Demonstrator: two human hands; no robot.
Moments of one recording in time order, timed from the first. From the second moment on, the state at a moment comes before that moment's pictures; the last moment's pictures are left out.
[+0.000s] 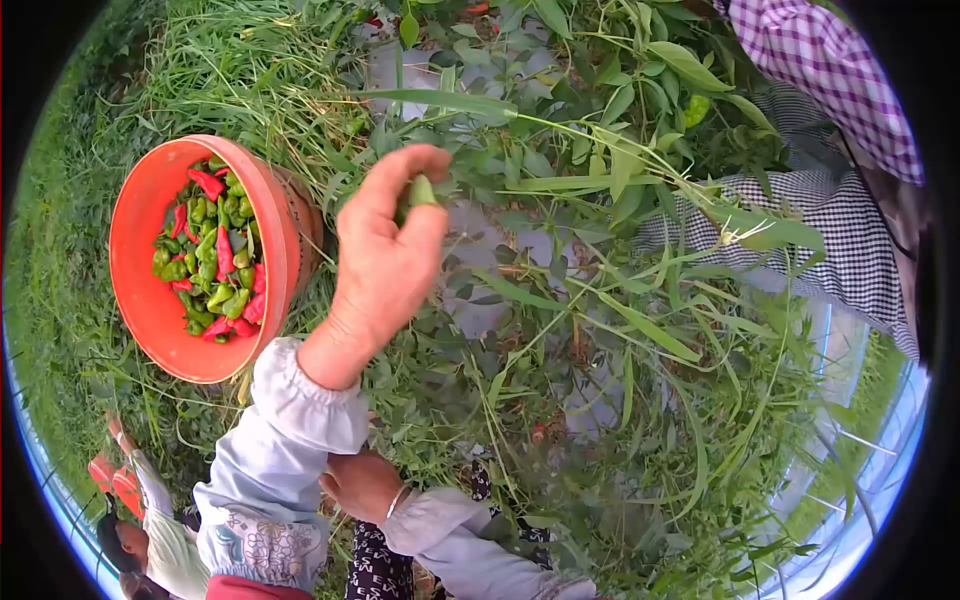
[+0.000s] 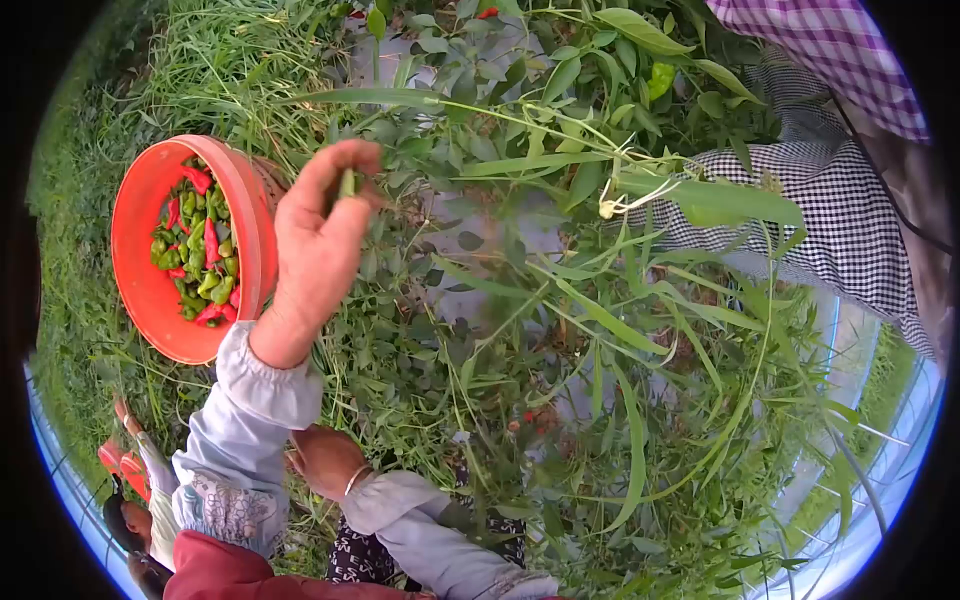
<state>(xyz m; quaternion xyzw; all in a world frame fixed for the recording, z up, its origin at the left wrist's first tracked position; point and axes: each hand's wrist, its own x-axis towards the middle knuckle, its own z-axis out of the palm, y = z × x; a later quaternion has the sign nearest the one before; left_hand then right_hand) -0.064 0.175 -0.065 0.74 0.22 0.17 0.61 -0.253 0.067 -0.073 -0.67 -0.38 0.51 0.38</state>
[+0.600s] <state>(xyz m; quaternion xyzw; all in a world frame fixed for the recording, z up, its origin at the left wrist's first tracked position) -0.070 0.132 -0.149 0.88 0.21 -0.10 0.41 -0.267 0.043 -0.101 -0.71 -0.30 0.40 0.49</state>
